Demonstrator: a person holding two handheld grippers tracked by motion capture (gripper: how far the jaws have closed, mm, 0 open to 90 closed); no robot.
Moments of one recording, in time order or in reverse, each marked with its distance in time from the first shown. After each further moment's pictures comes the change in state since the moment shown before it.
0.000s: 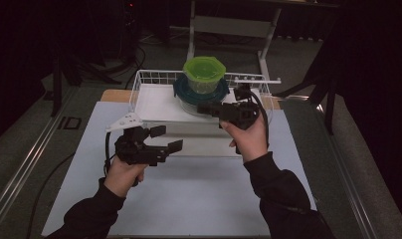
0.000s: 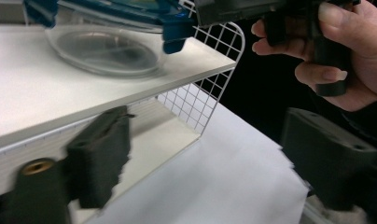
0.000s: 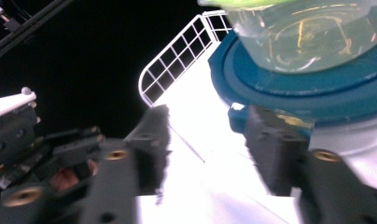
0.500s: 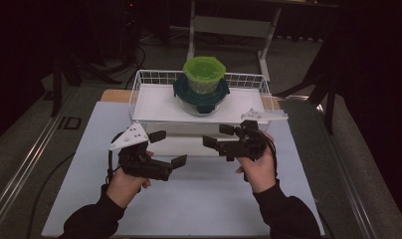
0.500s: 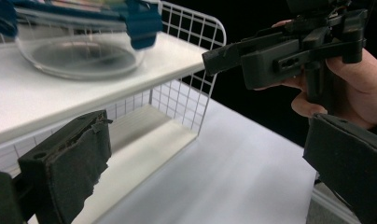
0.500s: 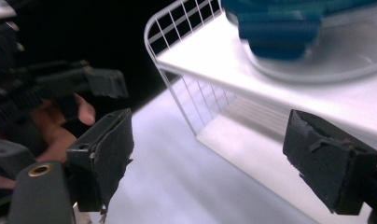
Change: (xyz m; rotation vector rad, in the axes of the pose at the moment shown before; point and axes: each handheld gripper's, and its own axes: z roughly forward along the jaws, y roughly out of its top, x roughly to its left) left arm -0.020 -0.019 0.000 -0.016 -0.011 0.112; right arm -0.006 -0.070 -0.019 -0.019 0.004 -0.136
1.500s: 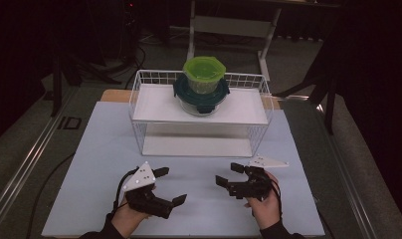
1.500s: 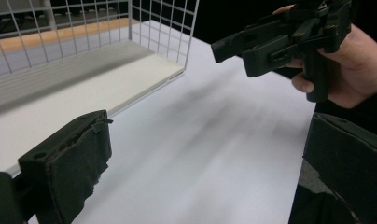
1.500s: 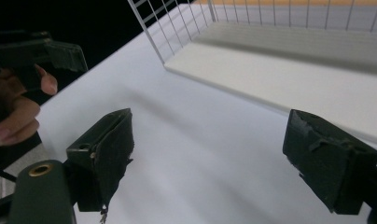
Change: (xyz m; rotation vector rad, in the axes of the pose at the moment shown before) left arm -0.012 -0.100 0.011 0.105 -0.034 0.029; right arm -0.032 -0.124 -0.009 0.049 -0.068 0.024
